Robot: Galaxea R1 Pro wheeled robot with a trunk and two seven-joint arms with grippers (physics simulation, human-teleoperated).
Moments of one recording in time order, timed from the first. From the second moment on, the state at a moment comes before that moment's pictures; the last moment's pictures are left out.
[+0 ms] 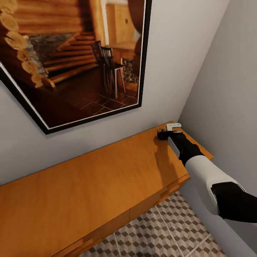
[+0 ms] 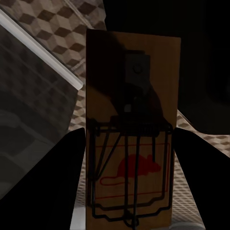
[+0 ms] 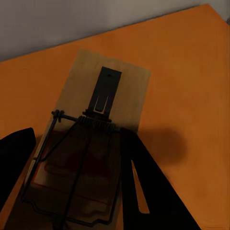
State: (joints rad) left arm -0.22 -0.05 -0.28 0.08 0.09 0.08 0.17; right arm -1.22 -0.01 0.16 -0.52 -0.10 0.44 -0.12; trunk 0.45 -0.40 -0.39
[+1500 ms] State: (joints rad) left arm -0.22 -0.05 -0.28 0.08 0.09 0.08 0.17; right arm -1.22 0.00 0.16 -0.52 -0.10 0.44 -0.12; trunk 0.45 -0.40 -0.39
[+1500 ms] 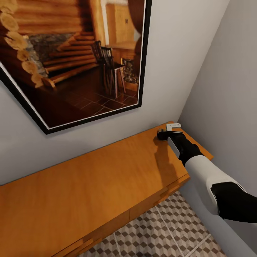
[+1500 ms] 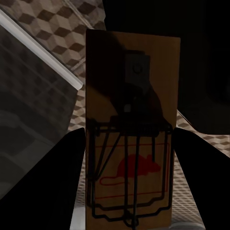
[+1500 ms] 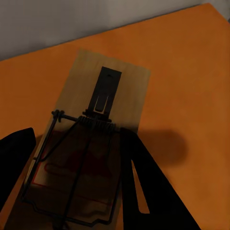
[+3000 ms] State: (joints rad) left arm -0.22 -0.05 -0.28 0.08 0.09 0.08 0.17; right arm -1.22 0.00 0.16 -0.52 -0.10 0.44 -0.12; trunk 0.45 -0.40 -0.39
